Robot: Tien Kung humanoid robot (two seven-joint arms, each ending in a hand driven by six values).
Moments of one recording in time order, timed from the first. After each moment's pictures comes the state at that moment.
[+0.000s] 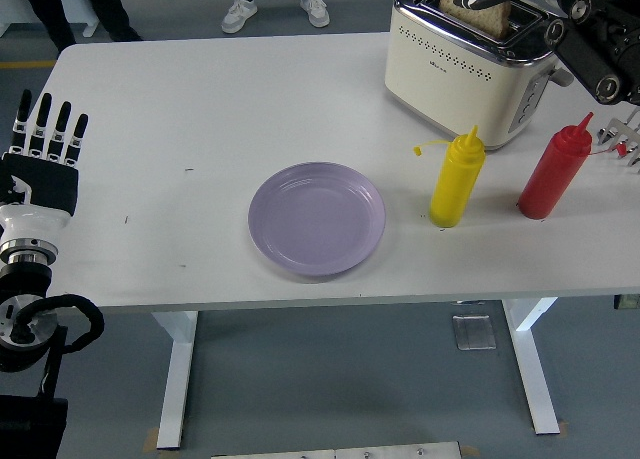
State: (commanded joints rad) left arm -0.15 0.02 -1.60 -1.48 0.38 0.08 -0.13; right arm 1.39 -0.21 0.44 0.36 -1.50 0.11 -0.14
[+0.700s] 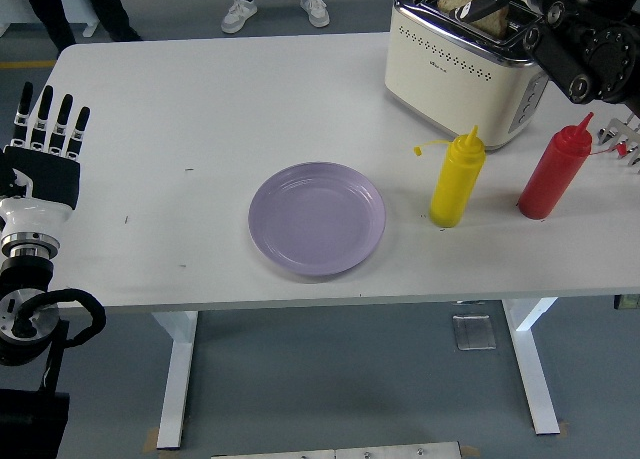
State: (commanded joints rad) left arm -0.17 0.02 -1.59 -1.47 0.38 0.08 -0.12; right arm 1.42 -0.14 0.29 0.28 -1.39 0.09 -0.11
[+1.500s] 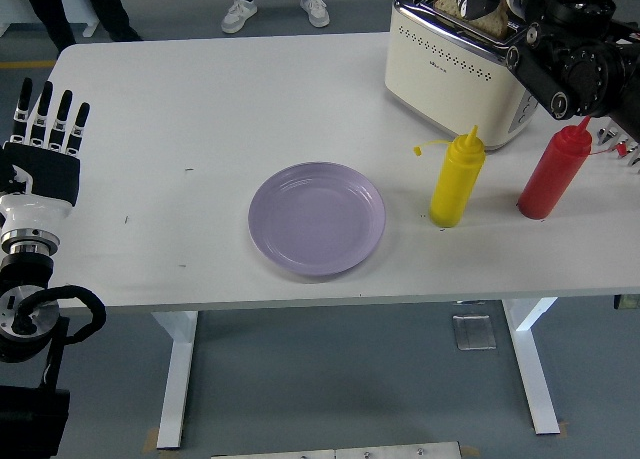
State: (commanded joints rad) left arm -0.18 0.01 -1.59 -1.47 0.38 0.08 -0.12; right arm 1.42 -0.12 0.18 0.27 -1.44 -0.03 -0.09
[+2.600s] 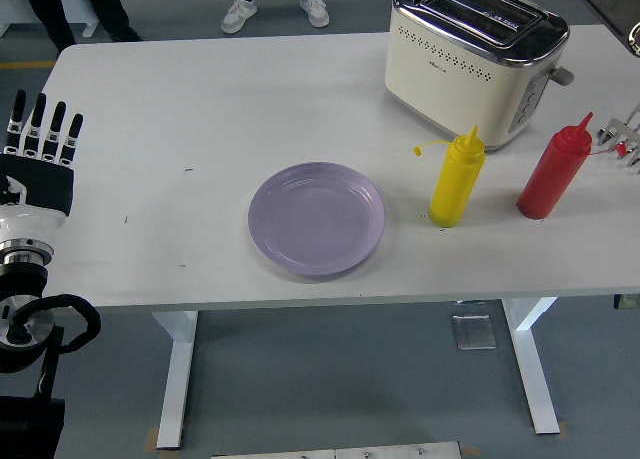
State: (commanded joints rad) left arm -0.15 0.02 -1.61 -1.48 0.39 0.08 -0.13; right arm 1.46 -0.33 0.59 0.91 -1.53 0.08 -0.13
